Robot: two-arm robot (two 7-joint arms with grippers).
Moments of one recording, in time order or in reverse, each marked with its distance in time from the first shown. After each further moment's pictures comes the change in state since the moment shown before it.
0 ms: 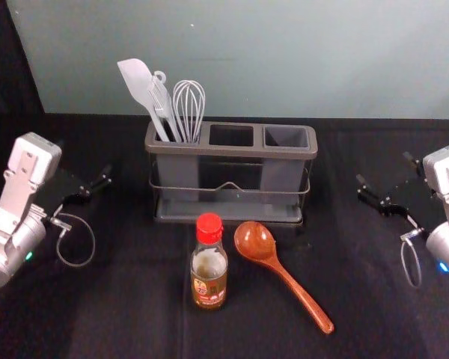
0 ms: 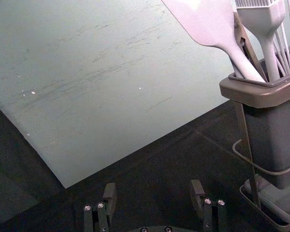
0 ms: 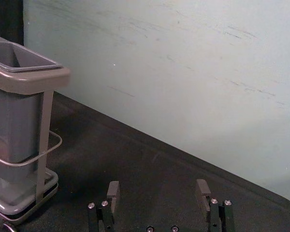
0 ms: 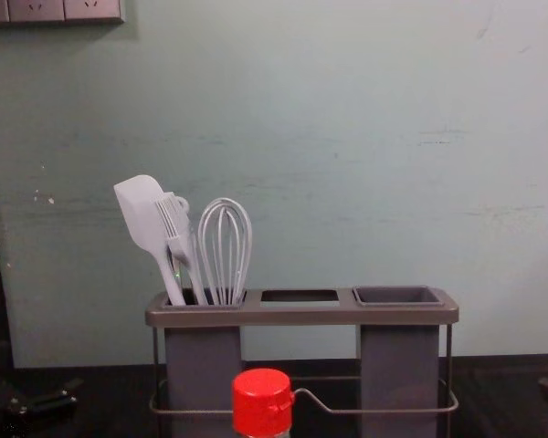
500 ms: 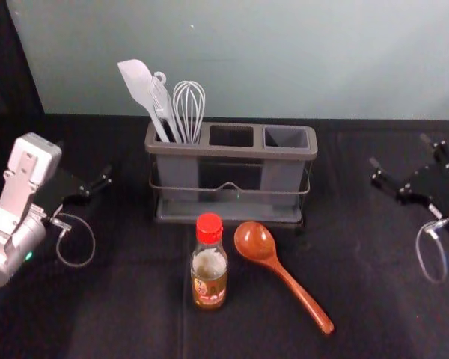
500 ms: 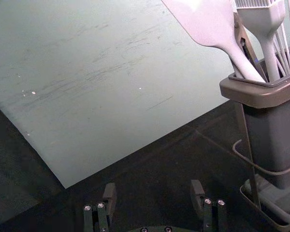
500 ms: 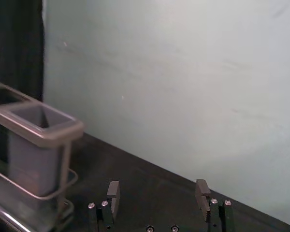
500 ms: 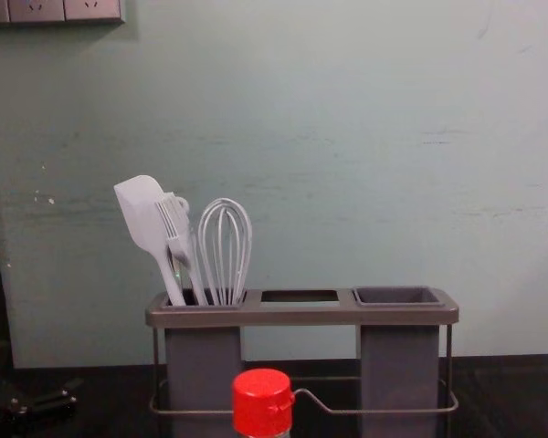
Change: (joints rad) left arm 0.000 0.000 0.000 0.000 0.000 0.000 0.000; right arm -0.102 0.065 0.110 -0.162 0.080 -0.037 0.078
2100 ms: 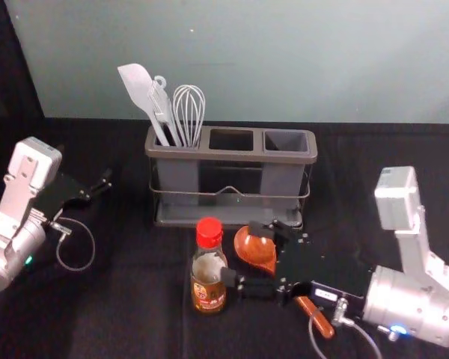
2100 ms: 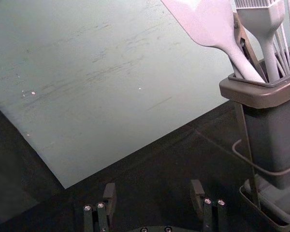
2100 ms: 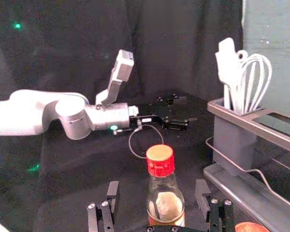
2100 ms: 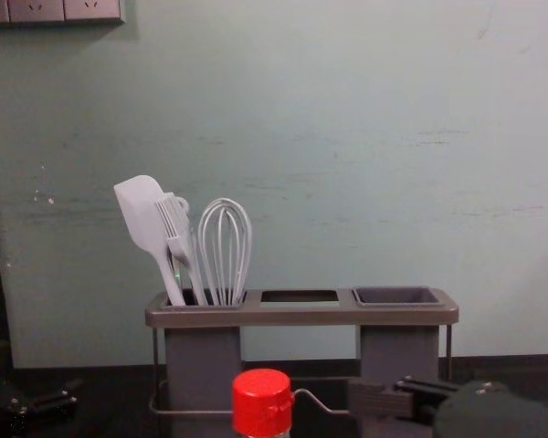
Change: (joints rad) left arm 0.000 0.000 0.000 0.000 0.000 0.000 0.000; right arm -0.015 -0.003 -0.160 -0.254 0.250 0.238 0.526
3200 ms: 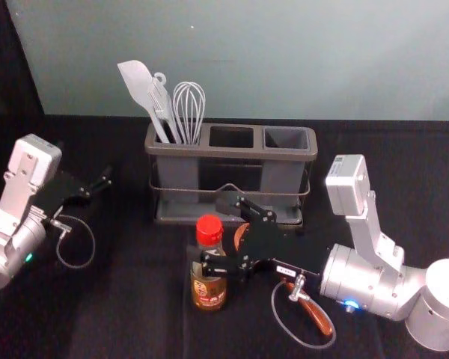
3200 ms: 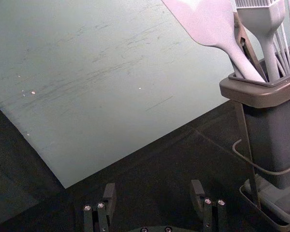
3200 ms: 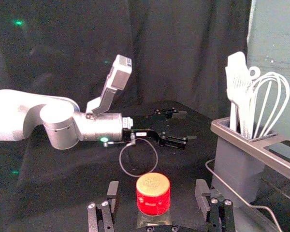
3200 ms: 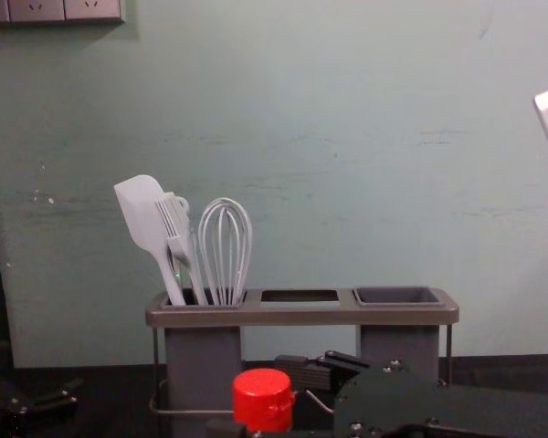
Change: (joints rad) left arm 0.000 0.000 0.000 0.000 0.000 0.000 0.000; right arm 0.113 -0.148 -0.067 0.141 -0.120 -0.063 0.009
